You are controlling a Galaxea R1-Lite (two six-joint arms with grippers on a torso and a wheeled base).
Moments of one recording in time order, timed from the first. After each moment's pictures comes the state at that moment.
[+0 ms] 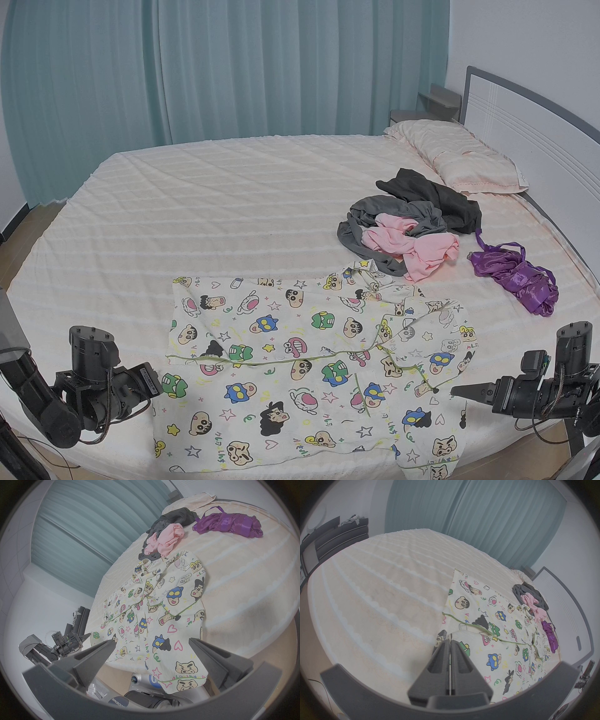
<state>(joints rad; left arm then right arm) -0.24 1.81 -0.12 -1.00 0.15 -0.63 0.24 1.53 -0.03 -0.83 0.31 0.61</state>
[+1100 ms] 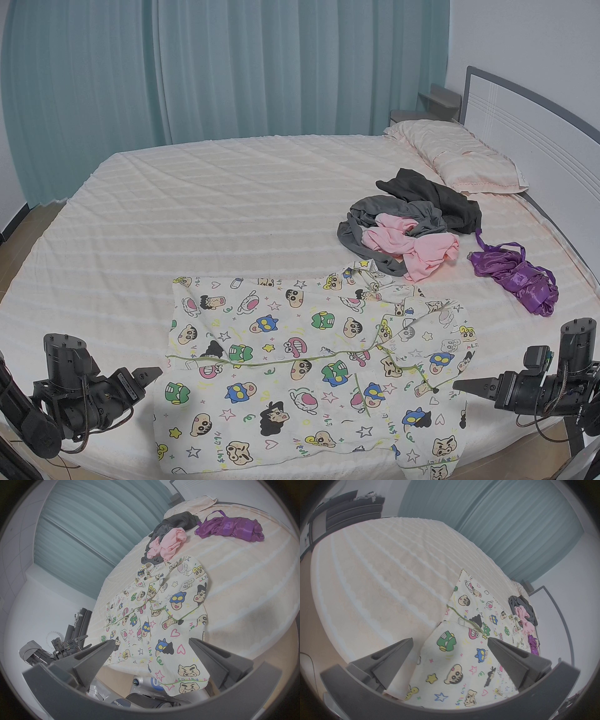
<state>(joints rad) -0.16 1.68 -0.02 -0.98 0.02 -0.79 0.24 1.51 -0.04 -0.83 0.31 0.61</state>
